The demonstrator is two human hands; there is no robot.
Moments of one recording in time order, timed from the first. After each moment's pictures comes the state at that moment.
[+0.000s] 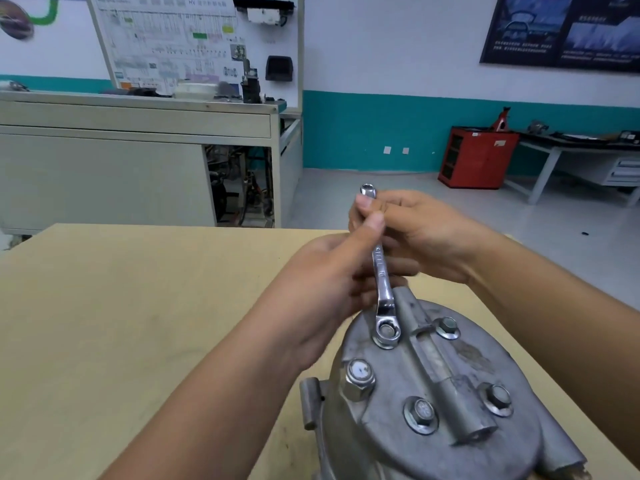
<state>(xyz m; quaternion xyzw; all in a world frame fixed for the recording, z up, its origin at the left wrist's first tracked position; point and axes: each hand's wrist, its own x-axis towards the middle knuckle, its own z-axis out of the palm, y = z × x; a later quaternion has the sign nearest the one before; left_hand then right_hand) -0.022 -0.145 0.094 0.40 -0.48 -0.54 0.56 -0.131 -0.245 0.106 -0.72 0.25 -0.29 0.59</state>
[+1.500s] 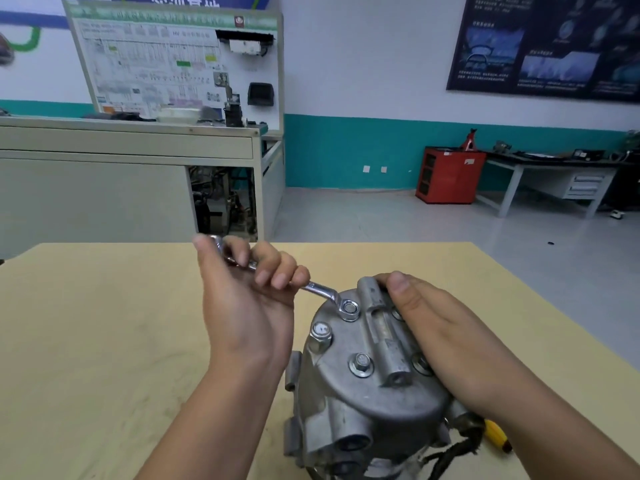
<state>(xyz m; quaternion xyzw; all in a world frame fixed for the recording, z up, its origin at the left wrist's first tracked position) -0.020 -0.127 0.072 0.14 -0.23 -0.47 0.84 -0.185 -0.121 0.076 -0.74 0.42 -0.38 0.36</state>
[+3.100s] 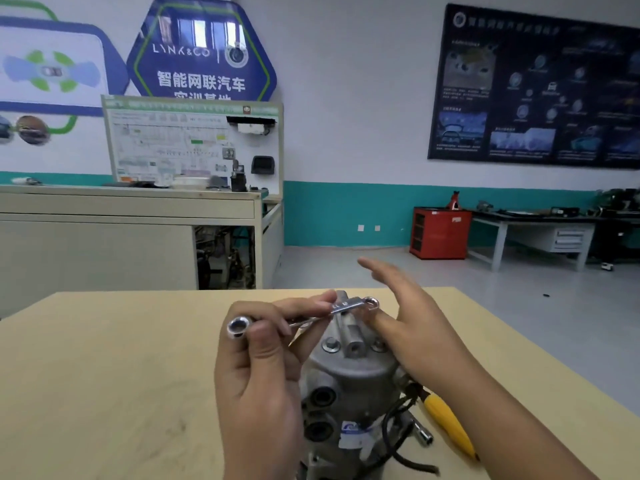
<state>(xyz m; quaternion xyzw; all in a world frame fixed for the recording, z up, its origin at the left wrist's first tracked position) -0.064 -0.043 0.053 0.09 -0.45 -0.23 0.86 -0.198 -0.114 0.079 -0.80 0.37 -0.44 0.17</state>
